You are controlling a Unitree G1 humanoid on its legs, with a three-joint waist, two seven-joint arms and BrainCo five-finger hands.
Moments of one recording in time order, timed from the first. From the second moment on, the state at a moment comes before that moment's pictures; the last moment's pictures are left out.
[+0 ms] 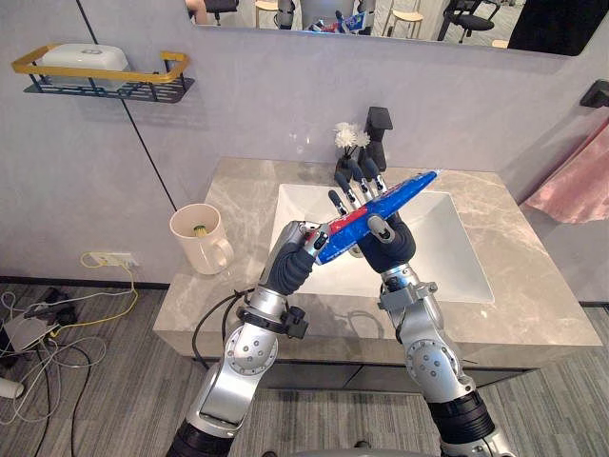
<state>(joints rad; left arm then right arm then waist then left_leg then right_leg) 0.03 0.12 -0.35 -0.39 0.37 -0.11 0.09 -0.16 -0.06 0.25 -0.21 0.95 -0.07 0.18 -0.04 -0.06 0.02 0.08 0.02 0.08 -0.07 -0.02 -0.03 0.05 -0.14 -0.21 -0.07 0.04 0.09</state>
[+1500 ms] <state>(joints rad) 0.19 0.06 0.12 -0.71 0.23 -0.17 0.25 -0.10 -0.04 0.05 -0.21 0.82 -0.07 0.18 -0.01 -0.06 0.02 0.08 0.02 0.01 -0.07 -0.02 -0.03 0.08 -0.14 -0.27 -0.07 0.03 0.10</state>
